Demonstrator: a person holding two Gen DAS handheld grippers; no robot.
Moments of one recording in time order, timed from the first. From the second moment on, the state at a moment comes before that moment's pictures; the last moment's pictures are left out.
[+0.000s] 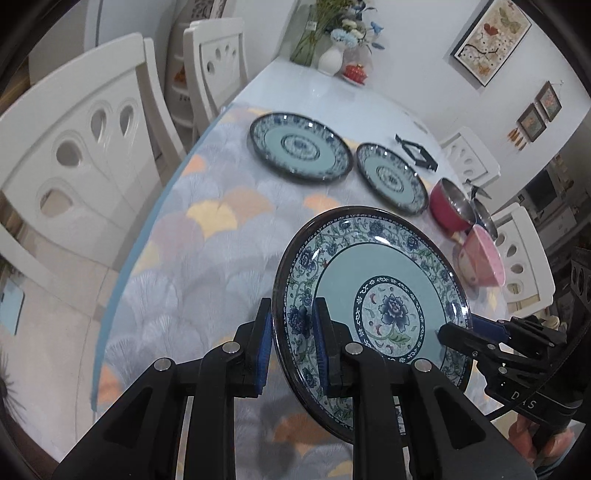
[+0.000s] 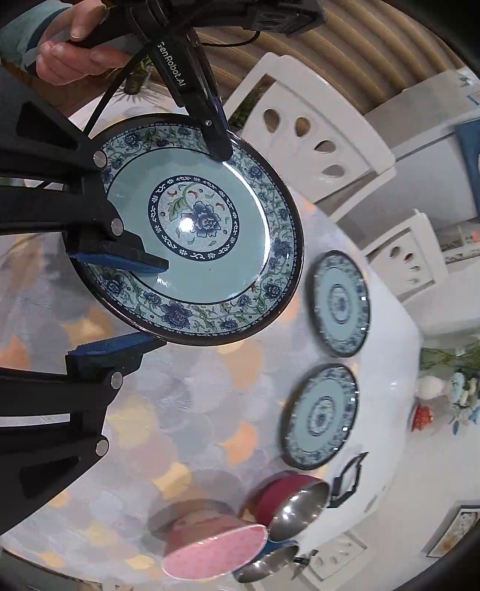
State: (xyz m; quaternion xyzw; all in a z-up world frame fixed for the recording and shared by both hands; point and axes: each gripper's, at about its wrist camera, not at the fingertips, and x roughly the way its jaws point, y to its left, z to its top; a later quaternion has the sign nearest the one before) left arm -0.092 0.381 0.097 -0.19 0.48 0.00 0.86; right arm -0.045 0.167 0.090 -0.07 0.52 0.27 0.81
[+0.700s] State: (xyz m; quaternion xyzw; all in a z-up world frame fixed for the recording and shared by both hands) left arm -0.097 0.365 0.034 -0.16 0.53 0.01 0.83; right arm -0.036 0.140 0.011 0.05 0.62 0.23 0.75
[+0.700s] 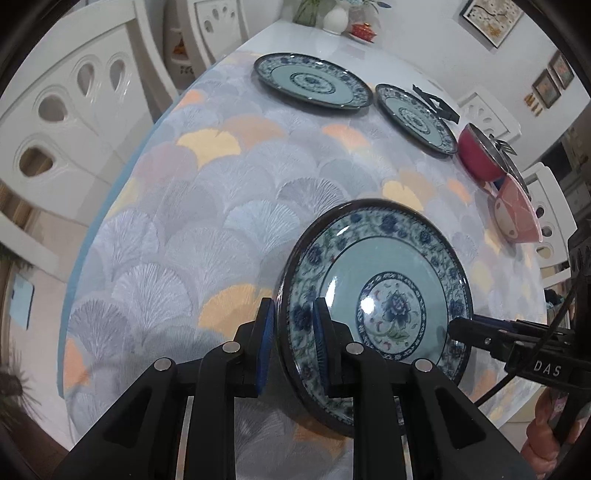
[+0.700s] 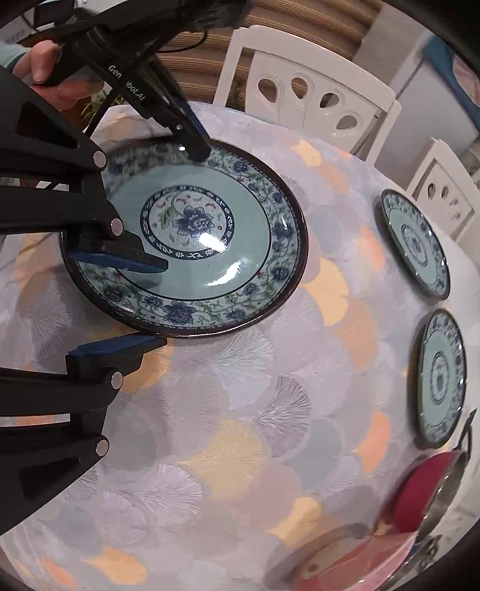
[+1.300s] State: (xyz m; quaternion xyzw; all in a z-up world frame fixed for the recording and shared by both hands) left arm -0.094 0.393 0.088 -0.19 0.48 0.03 0.86; right arm -0.012 0.117 0.067 0.09 0.59 0.22 0.77
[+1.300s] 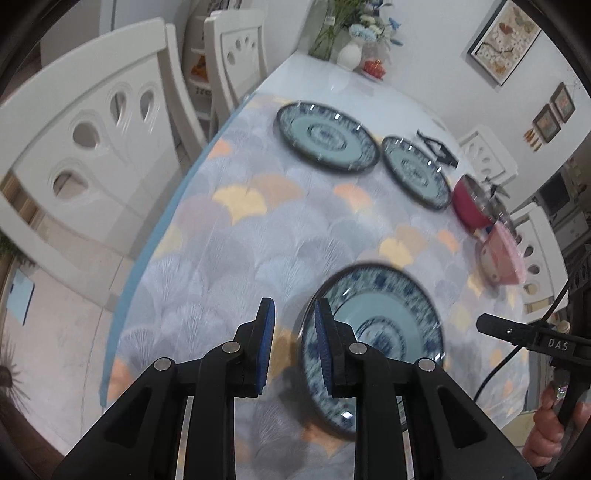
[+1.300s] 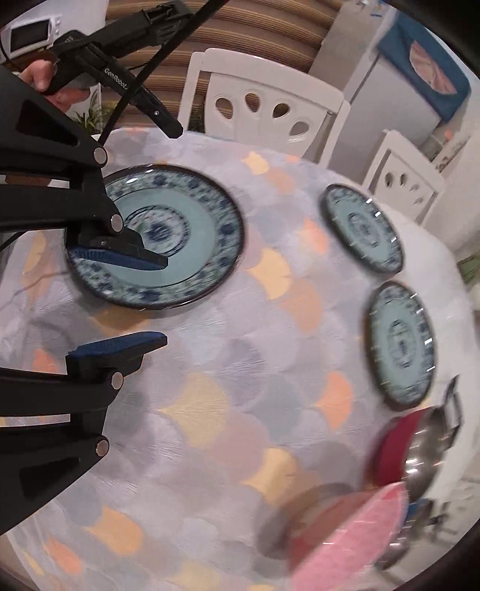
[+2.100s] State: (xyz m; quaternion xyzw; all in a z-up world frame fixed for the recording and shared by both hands) left arm 0.067 0.426 0.122 -0.13 0.44 0.04 0.89; right arm 0.108 0.178 0.112 0.04 0.52 0.24 0.82
